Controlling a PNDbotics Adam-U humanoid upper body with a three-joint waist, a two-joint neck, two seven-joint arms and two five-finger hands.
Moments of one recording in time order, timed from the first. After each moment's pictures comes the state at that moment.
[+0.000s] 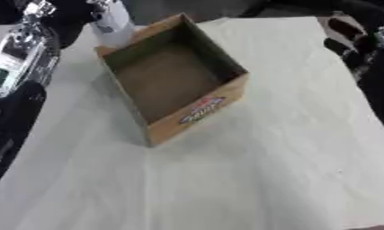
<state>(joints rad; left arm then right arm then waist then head) -1.04 0.33 -0.14 -1.32 0.30 0.14 -0.12 -0.49 -0.26 -0.18 -1.94 -0.36 0.26 0.26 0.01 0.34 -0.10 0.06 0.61</state>
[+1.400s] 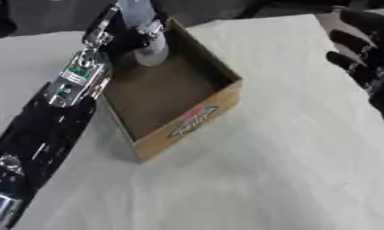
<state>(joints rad) -1.12 0.30 -0.12 -1.10 0.17 -0.02 -0.09 -0.58 -0.23 -0.12 -1.96 -0.37 0.29 0.33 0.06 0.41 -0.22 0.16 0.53</state>
